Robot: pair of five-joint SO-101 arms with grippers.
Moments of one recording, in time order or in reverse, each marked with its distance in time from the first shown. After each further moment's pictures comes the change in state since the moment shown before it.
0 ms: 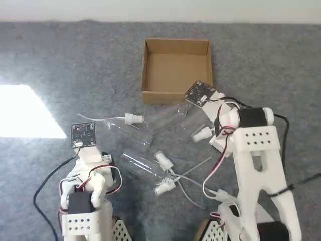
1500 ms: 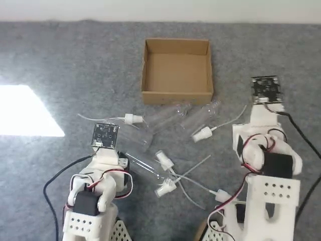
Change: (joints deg) left arm 14.1 0.0 -0.7 0.0 -0.3; right arm 12.9 -28.1 14.4 -13.4 -35.3
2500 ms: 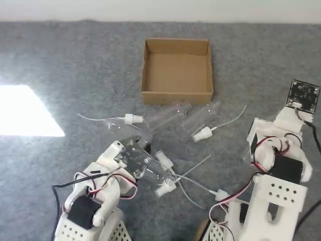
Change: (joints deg) left arm 17.1 0.0 -12.0 -4.9 -26.9; right arm 10.6 -1.1 3.3 -6.7 -11.0
